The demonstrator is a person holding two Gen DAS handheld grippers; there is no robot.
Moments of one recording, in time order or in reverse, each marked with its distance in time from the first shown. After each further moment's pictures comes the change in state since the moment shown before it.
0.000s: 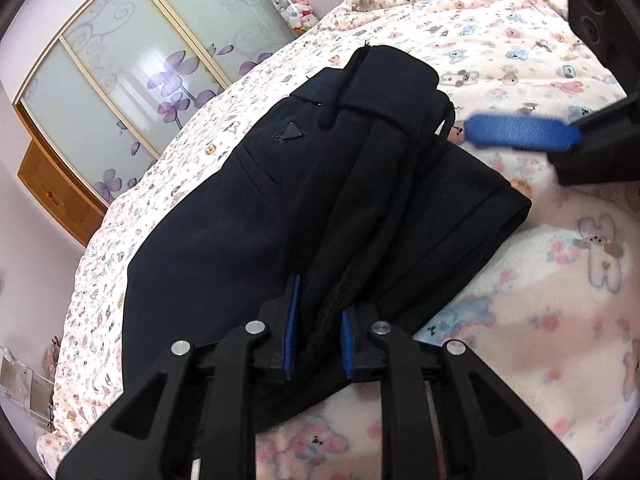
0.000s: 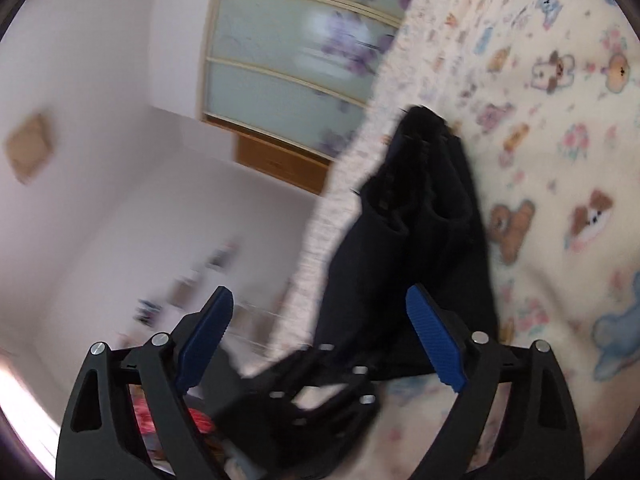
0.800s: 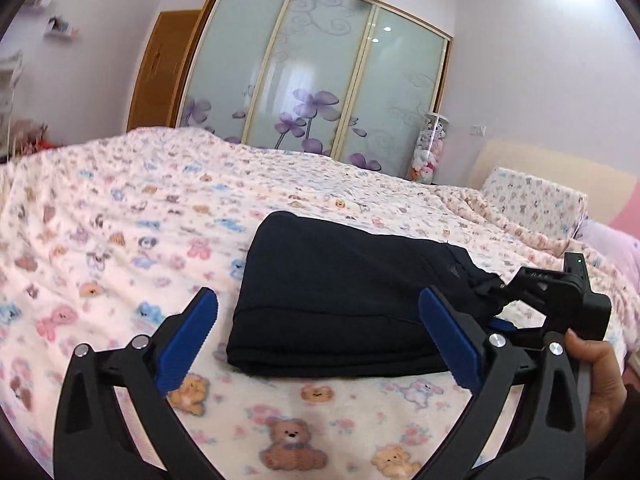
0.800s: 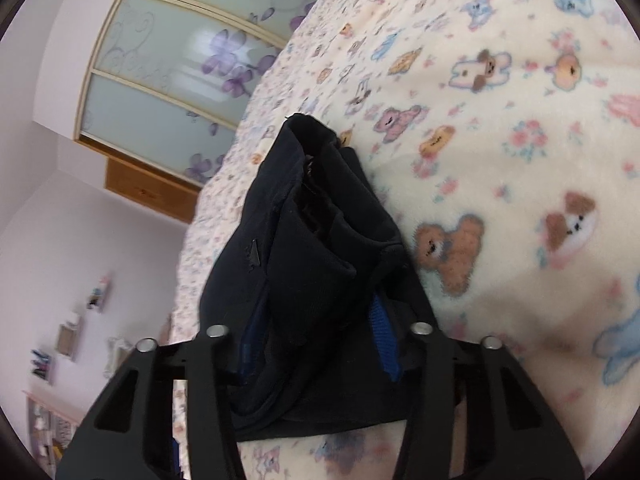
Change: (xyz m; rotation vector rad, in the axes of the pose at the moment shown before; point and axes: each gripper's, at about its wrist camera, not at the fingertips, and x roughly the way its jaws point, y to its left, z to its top) left arm -0.098 0.141 -0.144 -0.877 -0.404 -0.060; right arm 0.046 -0.003 0.005 0.088 -0.121 -0.478
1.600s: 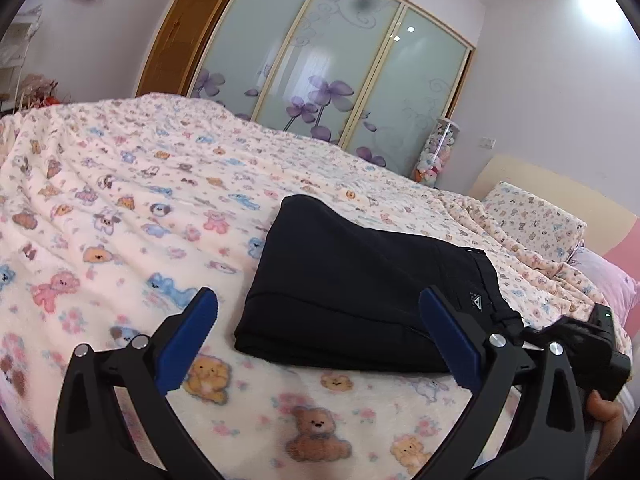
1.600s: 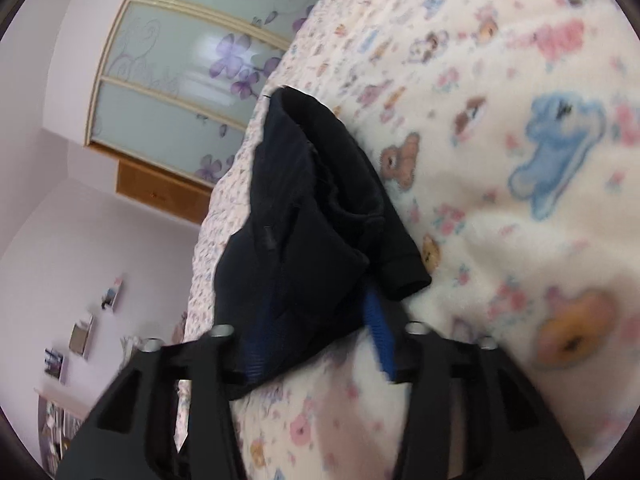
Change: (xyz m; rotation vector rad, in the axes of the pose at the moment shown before) left arm 0.001 0.031 -0.006 -0.129 0.058 -0.017; right arm -0.046 -0.016 -0.037 0.016 0.001 0.069
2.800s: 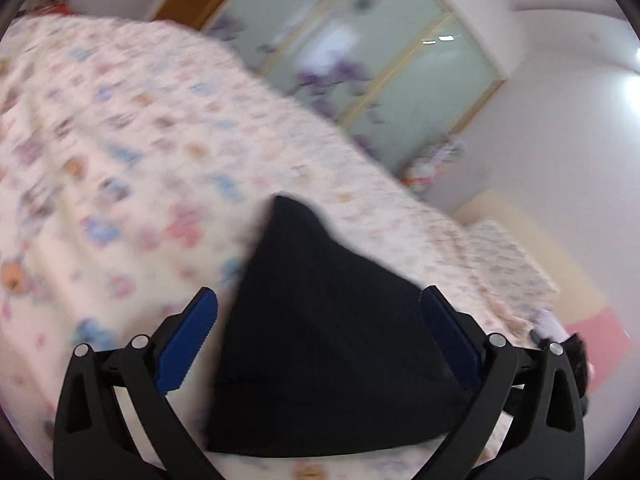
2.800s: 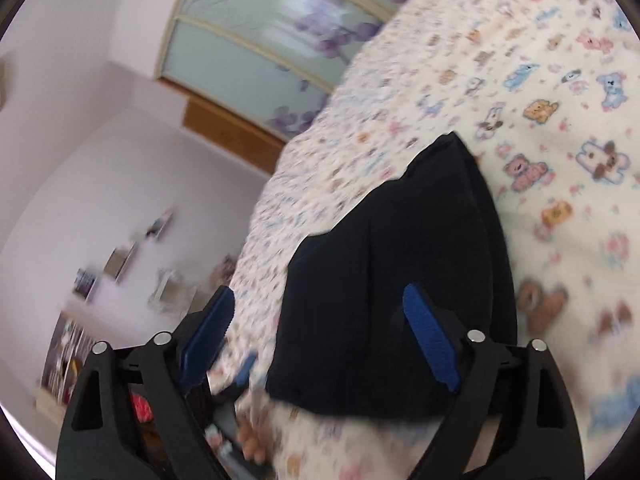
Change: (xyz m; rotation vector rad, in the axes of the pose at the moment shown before) left arm 0.069 0.030 0.044 -0.252 0.092 -0.176; right arm 0.022 0.064 0.066 -0.245 0.185 0.229
